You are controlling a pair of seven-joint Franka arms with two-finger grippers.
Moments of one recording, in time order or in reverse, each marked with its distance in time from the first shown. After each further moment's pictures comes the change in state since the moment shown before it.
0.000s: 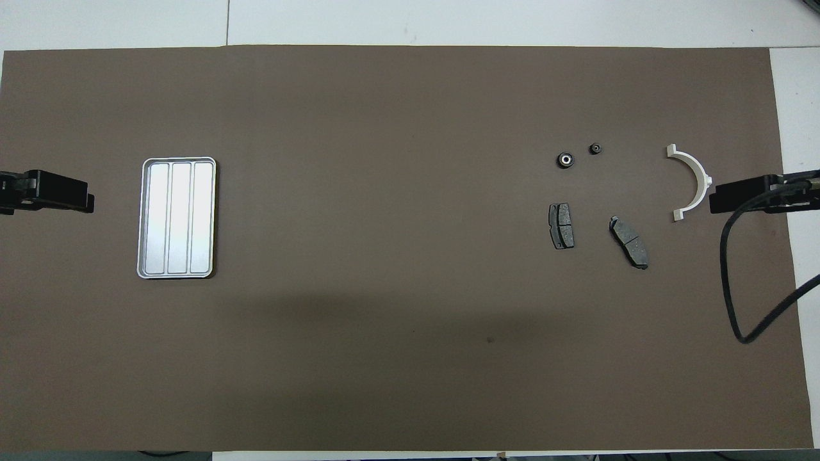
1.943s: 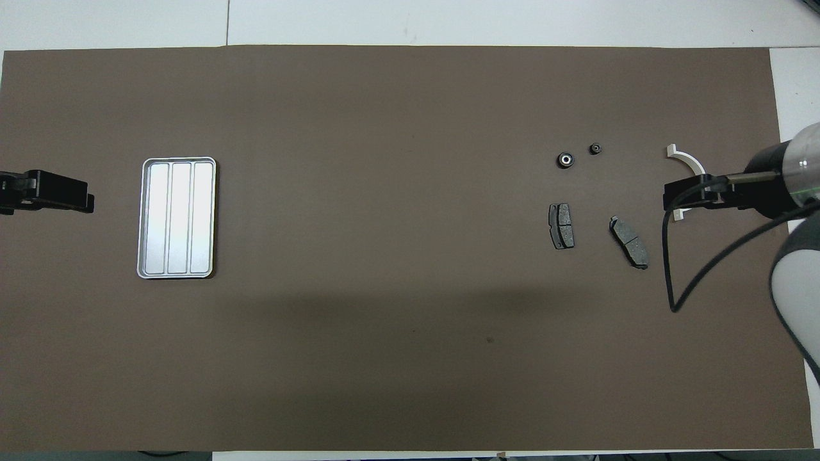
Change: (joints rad) left arm 0.000 0.000 0.000 0.000 0.000 0.000 0.000; right arm 0.022 0.040 0.005 -0.149 0.000 0.162 0.073
